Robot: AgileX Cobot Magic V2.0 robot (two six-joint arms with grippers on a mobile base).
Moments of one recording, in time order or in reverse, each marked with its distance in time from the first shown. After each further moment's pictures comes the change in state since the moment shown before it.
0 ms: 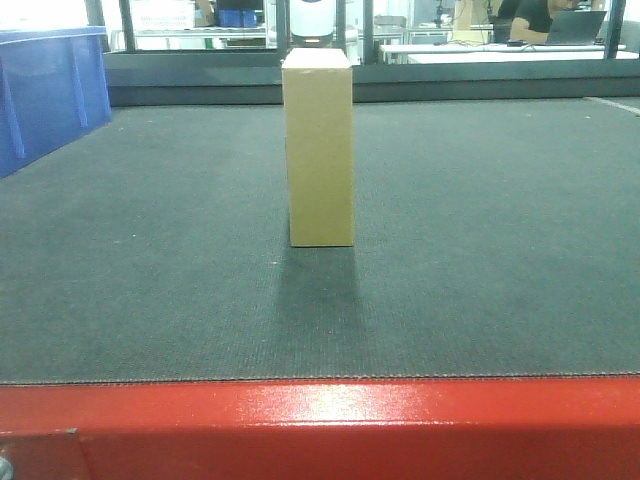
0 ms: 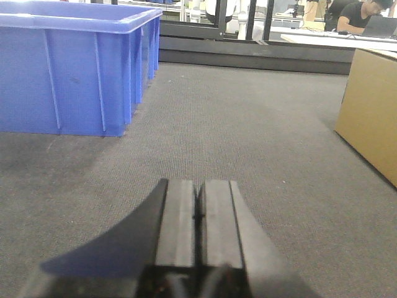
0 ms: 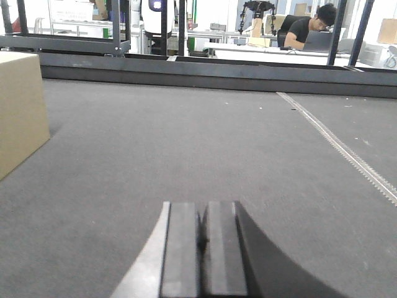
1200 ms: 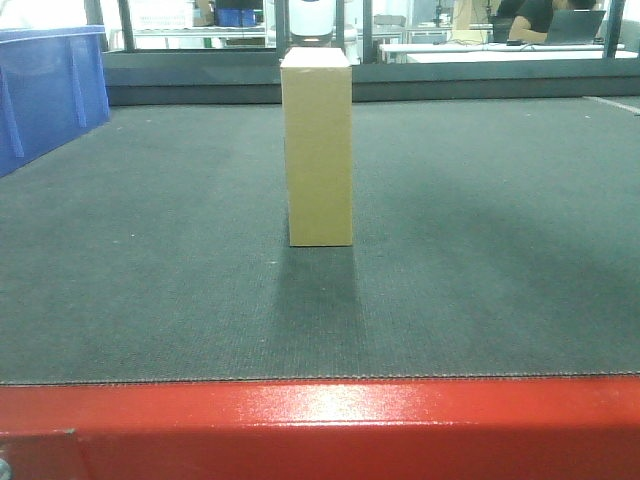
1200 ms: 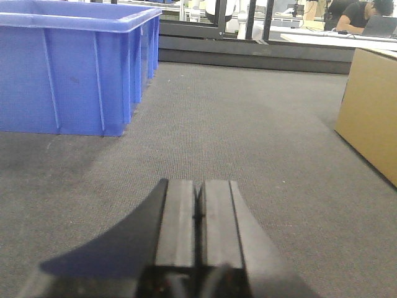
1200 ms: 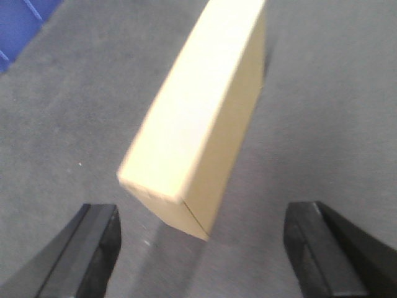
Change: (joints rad) left arm 0.000 0.000 0.000 0.000 0.000 0.000; right arm 0.548 1.522 -1.536 -0.148 0.720 0.401
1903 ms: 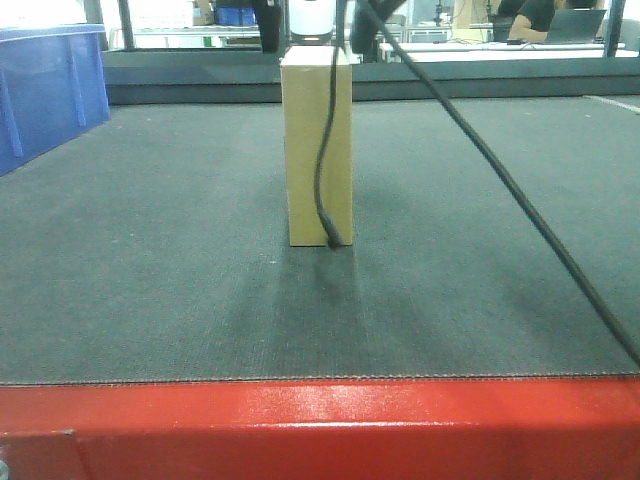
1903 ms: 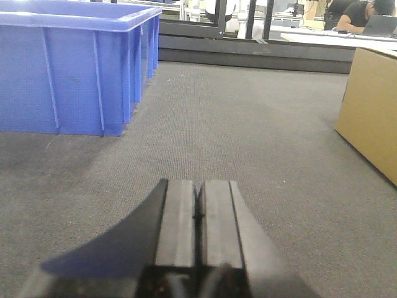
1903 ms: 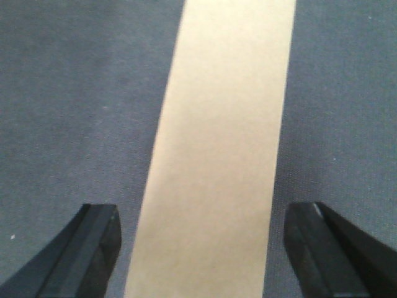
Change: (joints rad) left arm 0.000 0.000 0.000 0.000 0.000 0.000; right arm 0.108 0.632 -0.741 -0.242 0.374 0.301
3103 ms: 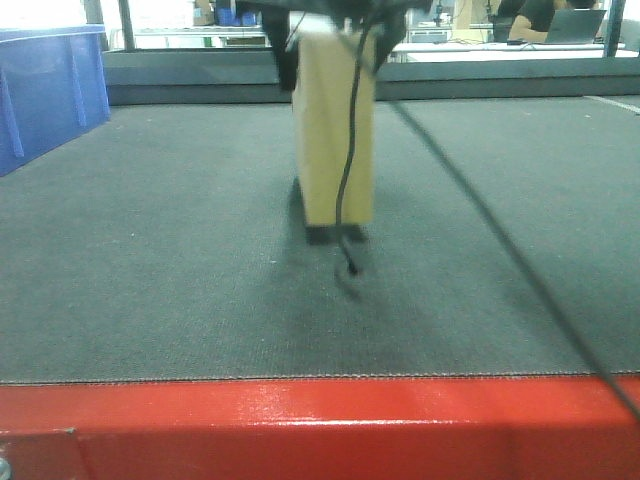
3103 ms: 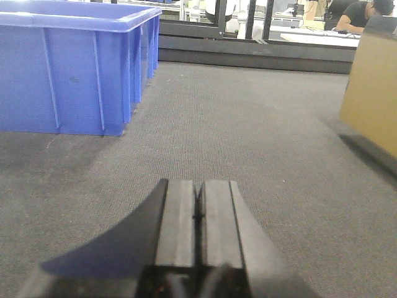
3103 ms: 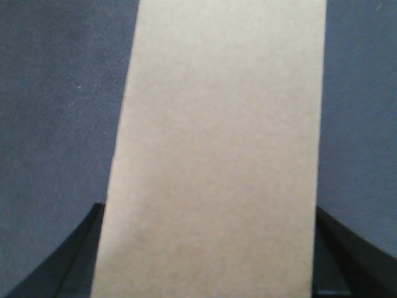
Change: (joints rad) left arm 0.000 0.000 0.000 0.000 0.000 0.000; right arm -0.055 0.021 -0.007 0.057 0.017 -0.170
